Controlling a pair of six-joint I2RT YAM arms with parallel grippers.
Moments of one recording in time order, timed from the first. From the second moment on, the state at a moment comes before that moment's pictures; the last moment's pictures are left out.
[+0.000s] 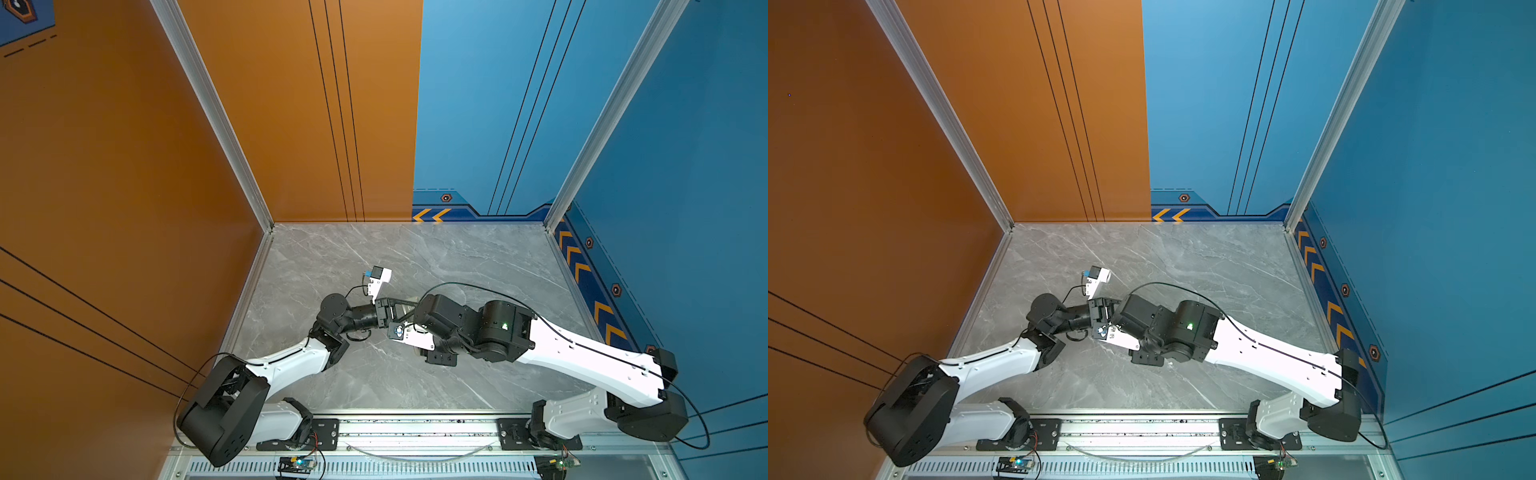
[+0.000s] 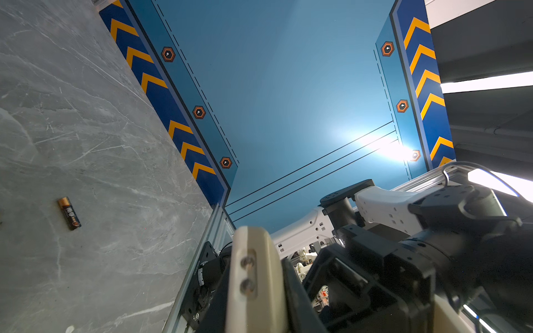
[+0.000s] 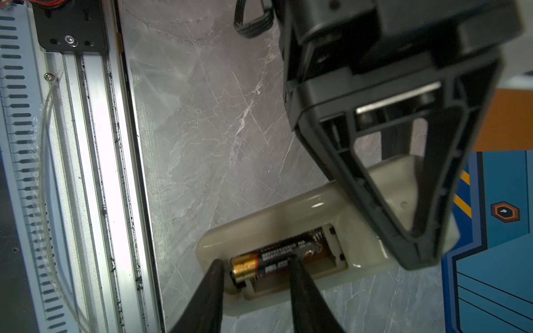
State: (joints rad) left arm -0.58 1.29 0.49 1.02 0.84 -1.28; right arm 1.20 1.40 1.50 -1.14 0.20 -0.37
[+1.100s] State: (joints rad) left arm -0.54 1.28 0.49 1.05 0.85 -1.32; right arm 1.24 1.40 1.51 -1.14 0.27 -0.41
